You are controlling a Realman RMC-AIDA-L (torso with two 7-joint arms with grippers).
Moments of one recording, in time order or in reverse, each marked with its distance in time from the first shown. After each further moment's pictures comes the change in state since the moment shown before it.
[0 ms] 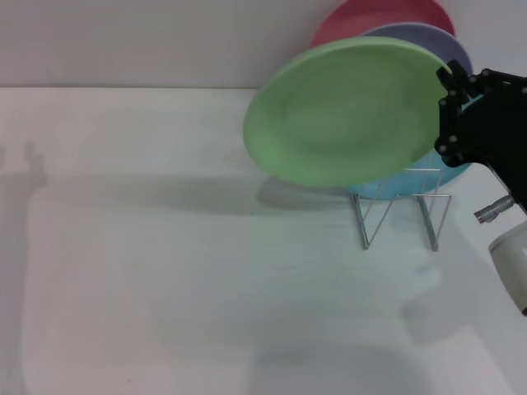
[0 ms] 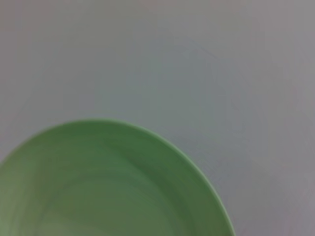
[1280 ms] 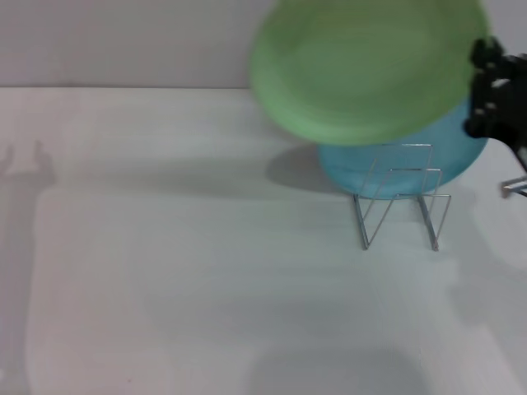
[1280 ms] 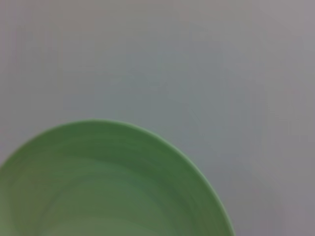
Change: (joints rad) left arm -0.005 -0.007 0.002 -0.003 0.024 -0.006 0.000; right arm 0.016 0.020 0.045 -0.121 0.008 -0.205 0.511
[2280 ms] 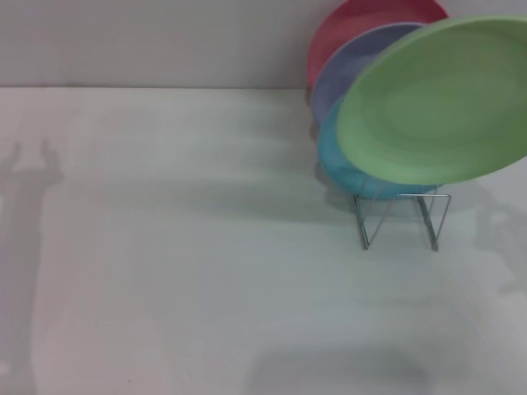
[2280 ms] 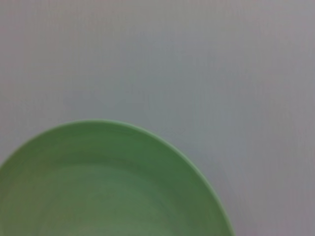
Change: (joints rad) left arm -0.035 -0.006 0.000 -0.037 0.000 -0.003 -0.006; right arm 0.074 -0.119 0.035 -0.429 -0.010 -0.446 0.338
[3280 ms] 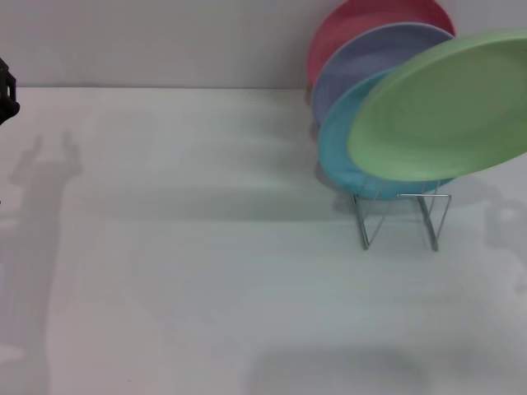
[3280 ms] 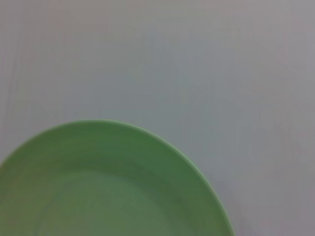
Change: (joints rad) left arm -0.039 -0.004 0.002 0.013 -0.007 -0.095 -0.004; right arm 0.202 -0.026 0.012 -0.378 0.000 -0.328 0.029
